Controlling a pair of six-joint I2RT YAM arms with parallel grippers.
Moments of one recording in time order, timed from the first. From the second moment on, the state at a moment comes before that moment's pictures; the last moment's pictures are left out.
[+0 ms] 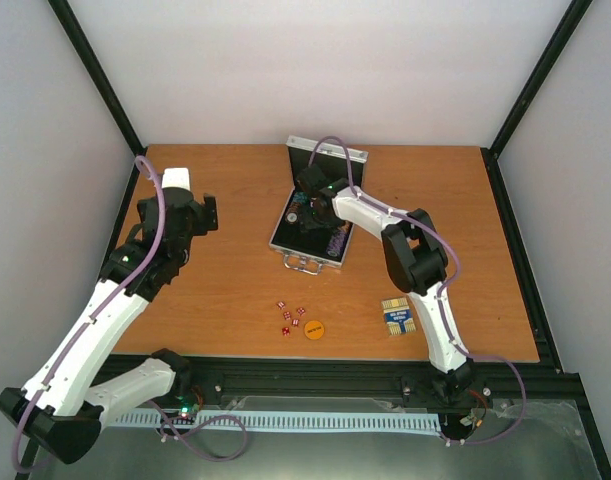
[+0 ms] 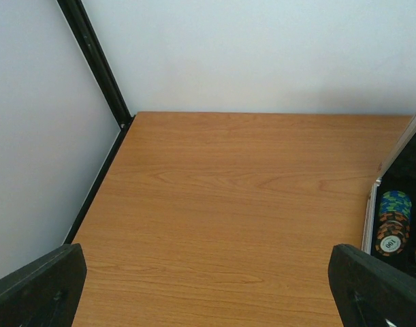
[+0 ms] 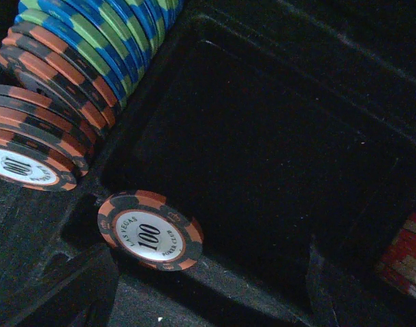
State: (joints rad) left arm -0.45 0.96 1.11 -0.64 -0.61 -0.21; right arm 0.61 2.29 1.85 -0.73 0.09 0.34
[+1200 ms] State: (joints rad) left arm -0.45 0.95 1.11 -0.64 -0.63 -0.21; right arm 0.61 2.36 1.96 -0.75 0.06 0.34
